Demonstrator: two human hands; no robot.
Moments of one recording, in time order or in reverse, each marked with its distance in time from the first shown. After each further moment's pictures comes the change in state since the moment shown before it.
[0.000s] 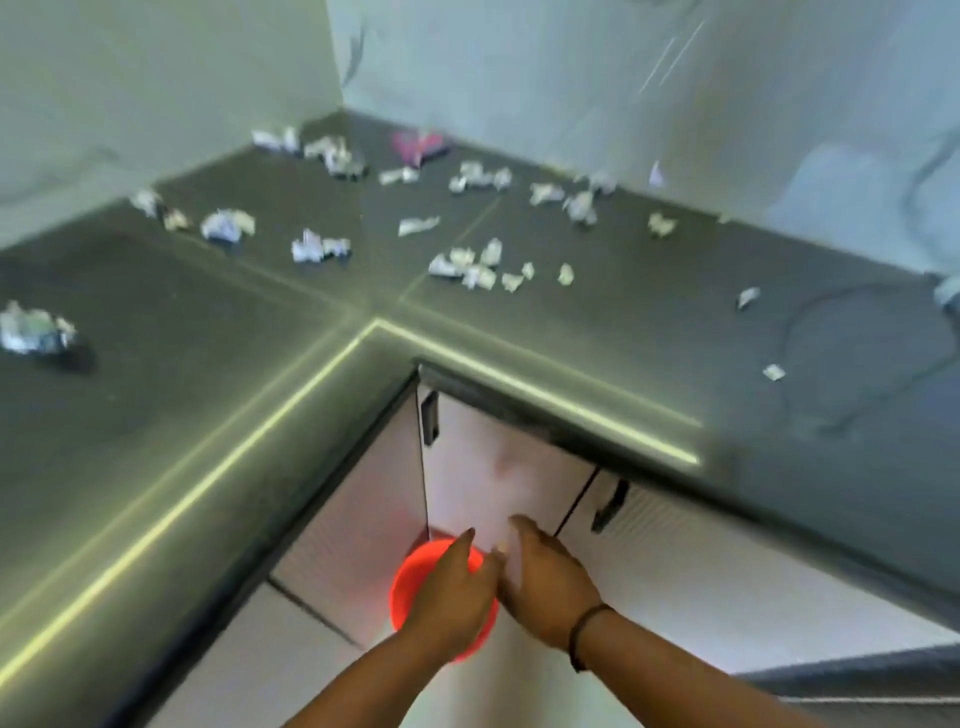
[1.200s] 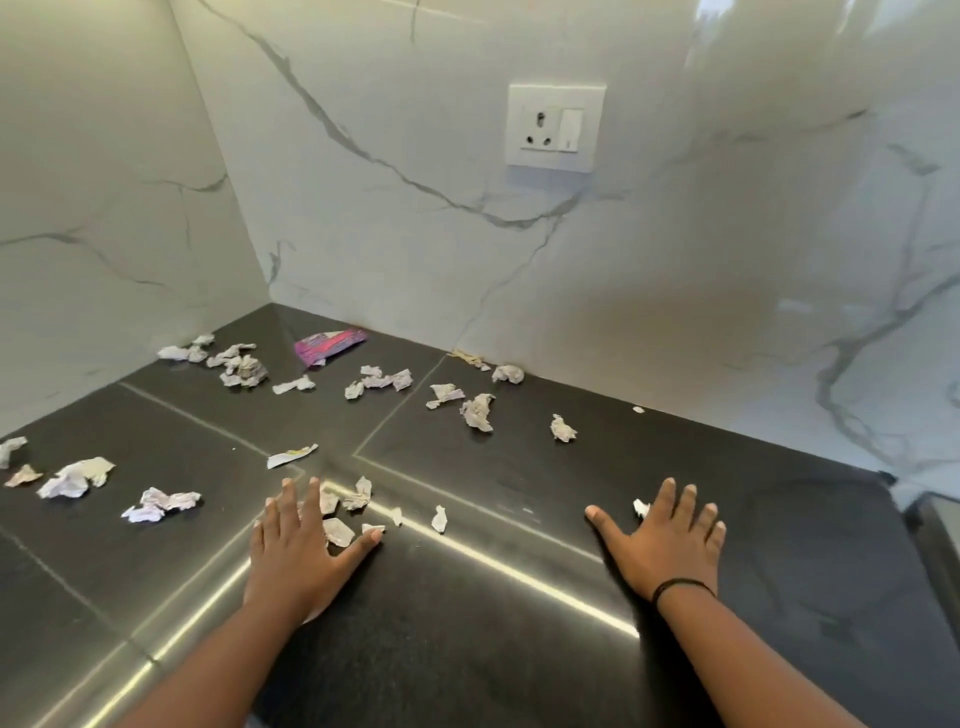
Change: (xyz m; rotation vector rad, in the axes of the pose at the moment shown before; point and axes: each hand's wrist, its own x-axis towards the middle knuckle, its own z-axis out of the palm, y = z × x) left_hand 0.215 0.218 -0.111 0.669 0.596 0.151; right_hand 0.196 0.150 -0.330 -0.145 0.549 0.407
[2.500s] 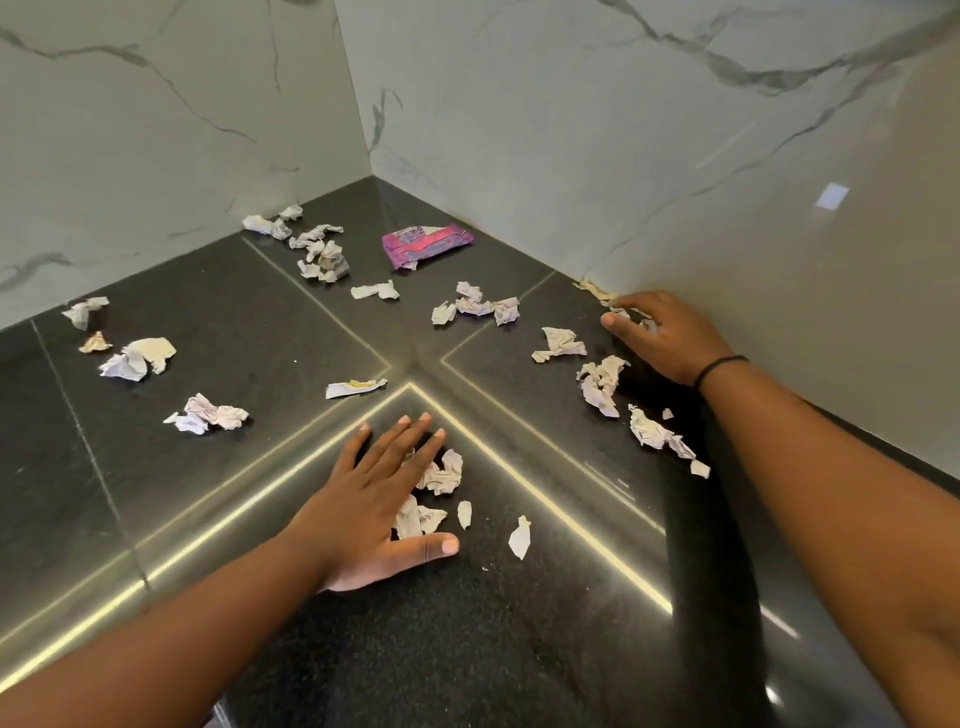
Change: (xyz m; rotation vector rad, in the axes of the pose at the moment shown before) left_hand 0.041 0.000 -0.006 0.184 -0.226 0.422; right_hand 0.213 -0.222 0.017 0.284 -0.229 -0.879
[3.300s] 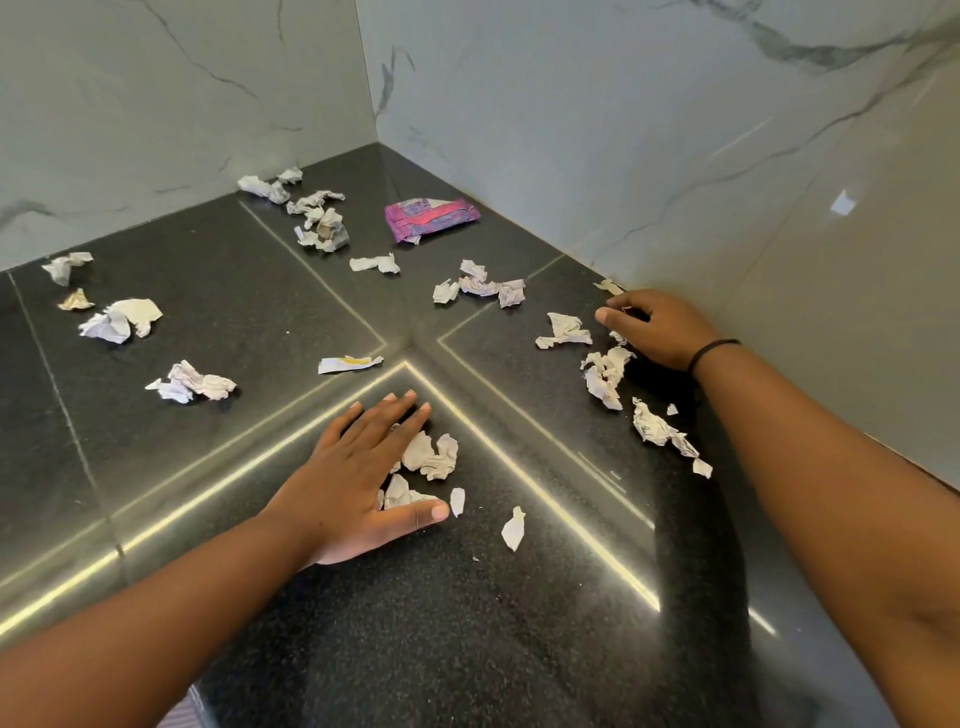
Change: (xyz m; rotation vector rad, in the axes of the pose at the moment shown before) left_hand 0.002 -0.002 -0.001 -0.128 0.037 -0.071; right_hand 0.017 -0.002 0.009 0.007 -0.117 0.044
